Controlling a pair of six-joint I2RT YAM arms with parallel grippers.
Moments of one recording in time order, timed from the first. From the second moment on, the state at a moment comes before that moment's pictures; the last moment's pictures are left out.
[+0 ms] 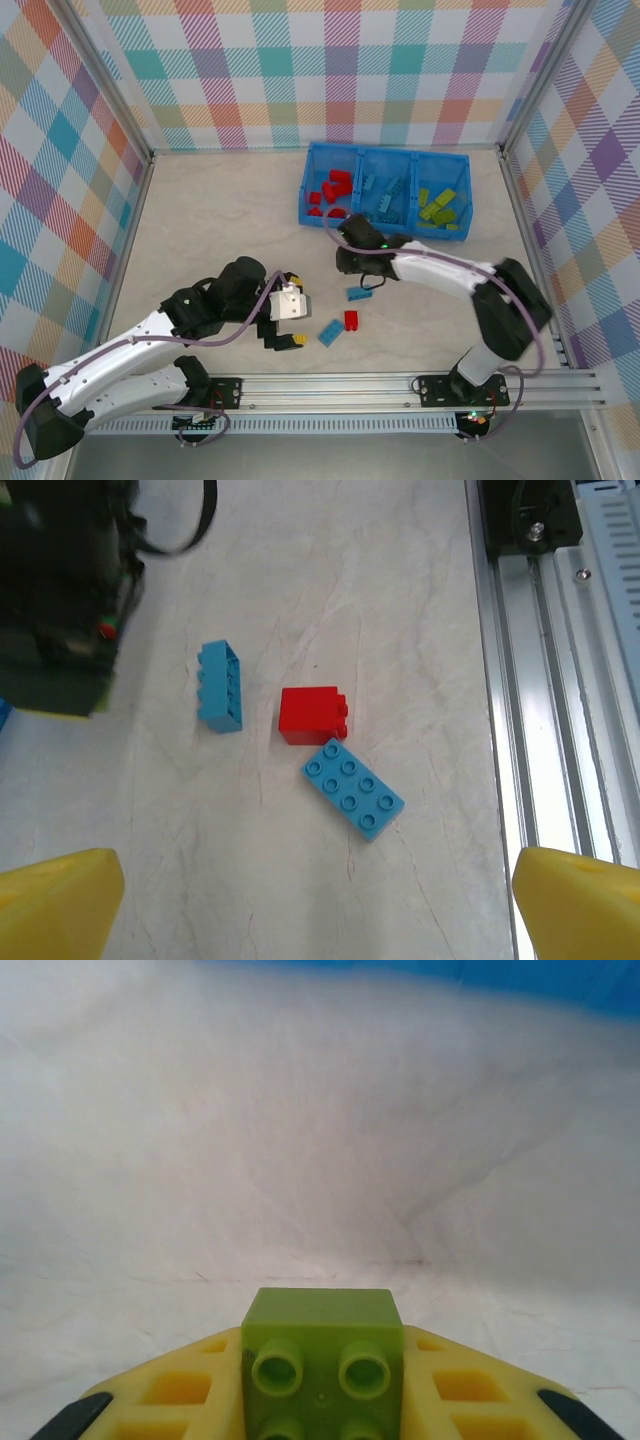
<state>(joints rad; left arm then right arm) -0.89 0.86 0.72 -0.57 0.33 0.54 0.75 1.55 1.01 -0.40 0.13 0.59</state>
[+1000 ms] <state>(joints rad) -0.83 0.86 0.72 -0.48 0.21 0.36 0.02 1.61 1.22 -0.34 -0.07 0.51</state>
